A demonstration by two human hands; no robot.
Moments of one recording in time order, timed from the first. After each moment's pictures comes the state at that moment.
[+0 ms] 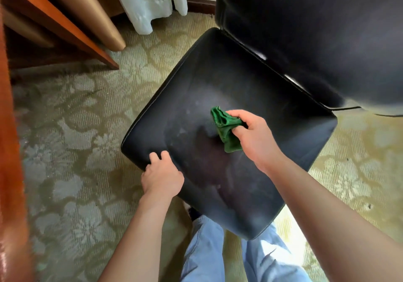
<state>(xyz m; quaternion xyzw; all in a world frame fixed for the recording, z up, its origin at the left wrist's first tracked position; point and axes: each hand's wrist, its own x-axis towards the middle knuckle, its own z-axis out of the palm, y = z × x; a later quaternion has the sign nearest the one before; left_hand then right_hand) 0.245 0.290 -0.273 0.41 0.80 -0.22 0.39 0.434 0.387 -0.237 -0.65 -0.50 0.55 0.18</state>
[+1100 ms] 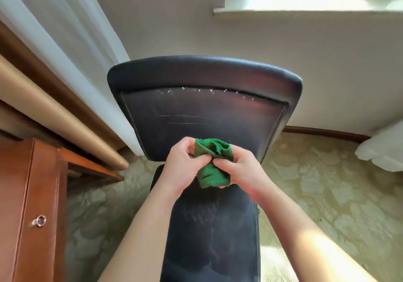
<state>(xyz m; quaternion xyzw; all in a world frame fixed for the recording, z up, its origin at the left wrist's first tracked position) 0.386 0.484 0.094 0.48 0.63 0.32 0.52 0.552 0.473 0.086 -0.54 -0.44 0.63 0.34</state>
